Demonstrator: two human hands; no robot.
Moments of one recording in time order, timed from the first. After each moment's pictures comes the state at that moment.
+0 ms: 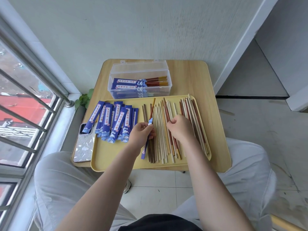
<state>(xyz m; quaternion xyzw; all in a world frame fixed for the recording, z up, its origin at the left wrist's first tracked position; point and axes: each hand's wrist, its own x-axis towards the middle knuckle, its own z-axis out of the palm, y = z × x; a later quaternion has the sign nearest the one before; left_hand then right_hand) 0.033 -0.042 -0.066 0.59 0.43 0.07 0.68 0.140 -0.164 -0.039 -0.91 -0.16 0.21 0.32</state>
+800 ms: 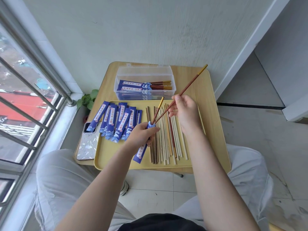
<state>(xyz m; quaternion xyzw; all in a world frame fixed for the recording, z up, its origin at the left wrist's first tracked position) 0.015 -0.031 -0.033 0.66 0.29 0.00 0.69 0.147 -0.136 0.011 -0.69 -0.12 0.16 0.69</state>
